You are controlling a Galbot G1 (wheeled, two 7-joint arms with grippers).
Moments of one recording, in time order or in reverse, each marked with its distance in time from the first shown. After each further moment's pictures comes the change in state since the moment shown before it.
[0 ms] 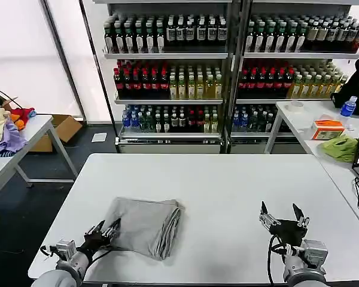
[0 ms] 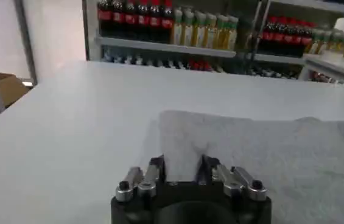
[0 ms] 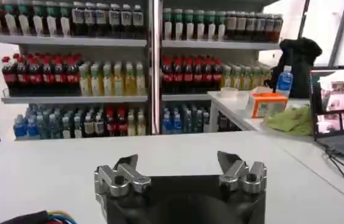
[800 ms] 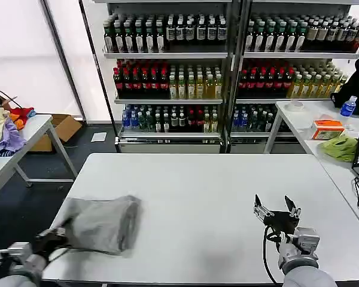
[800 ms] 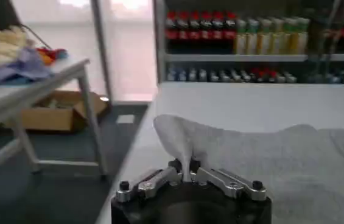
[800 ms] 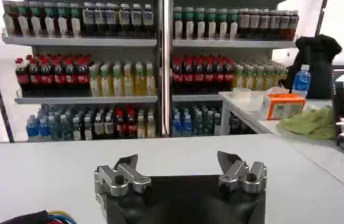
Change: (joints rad) left arm 0.091 0.063 -0.269 -0.046 -0.022 -0.021 -0.069; right arm 0.118 -0.057 -0.047 -0.070 0.072 -0.013 0.009
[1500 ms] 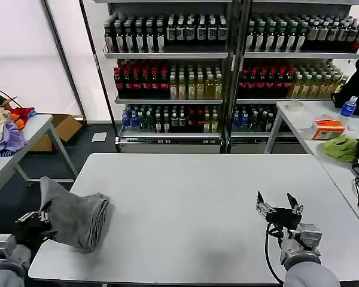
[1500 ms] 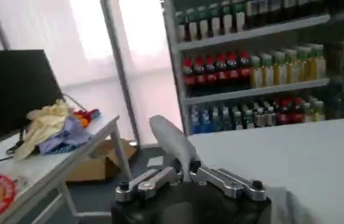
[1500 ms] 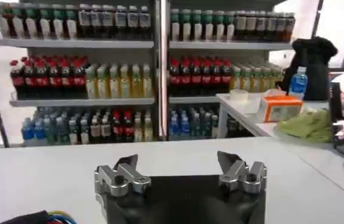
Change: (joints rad) left arm -0.003 -0.022 -0.031 -0.175 0.126 0.008 -0.036; right arm 0.000 0.011 0.038 0.000 0.003 -0.015 0.004
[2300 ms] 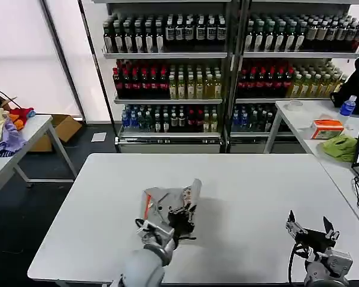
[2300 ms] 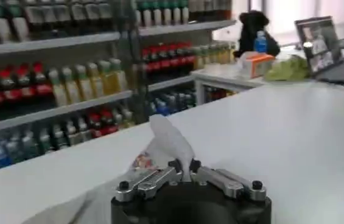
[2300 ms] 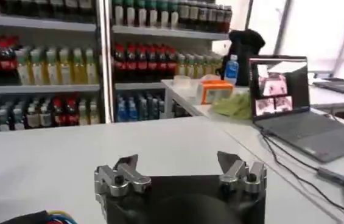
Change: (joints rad) left arm -0.401 -0.179 0.934 0.152 0.279 0.084 -0.068; right arm -0.196 0.147 0.181 0.068 -0.111 0.007 -0.018
